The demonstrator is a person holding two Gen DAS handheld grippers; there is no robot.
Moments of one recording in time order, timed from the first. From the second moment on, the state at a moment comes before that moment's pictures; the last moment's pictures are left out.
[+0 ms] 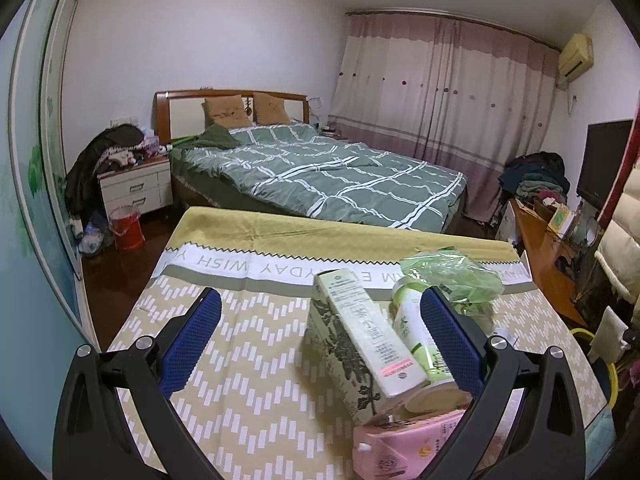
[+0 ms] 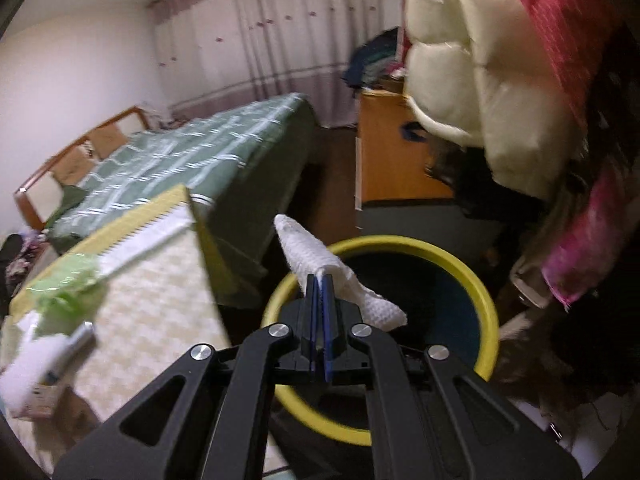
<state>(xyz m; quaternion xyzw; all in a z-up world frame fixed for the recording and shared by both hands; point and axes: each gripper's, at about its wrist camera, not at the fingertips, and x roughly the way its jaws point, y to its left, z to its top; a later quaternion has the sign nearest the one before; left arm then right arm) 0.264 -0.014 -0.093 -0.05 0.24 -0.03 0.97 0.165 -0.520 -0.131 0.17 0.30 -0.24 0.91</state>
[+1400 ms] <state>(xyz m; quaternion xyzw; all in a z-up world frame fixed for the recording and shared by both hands) 0.099 -0.151 -0.118 0.01 0.36 -0.10 0.93 0.160 -0.500 -0.132 0.11 0.28 -0.28 0.91</state>
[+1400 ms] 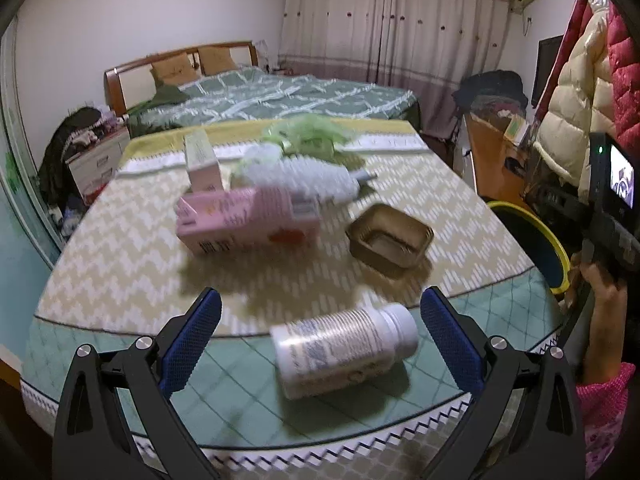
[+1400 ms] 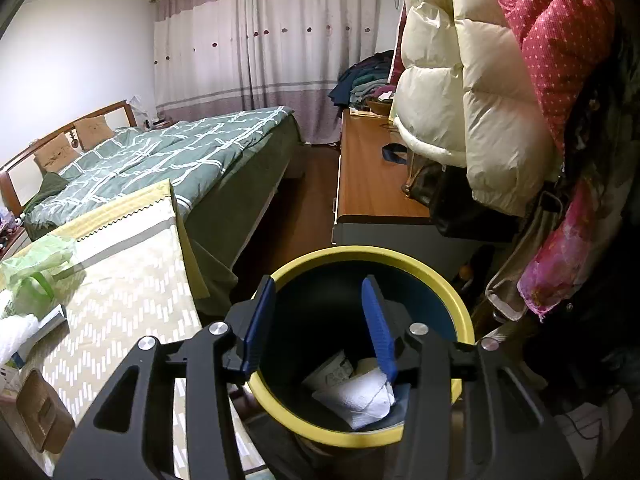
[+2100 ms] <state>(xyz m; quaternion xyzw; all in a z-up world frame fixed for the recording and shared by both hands) 0.113 -0.174 -0.146 0.02 0.40 -0.08 0.91 0.161 -0.504 -0.133 0.12 0.28 -0.26 0.92</state>
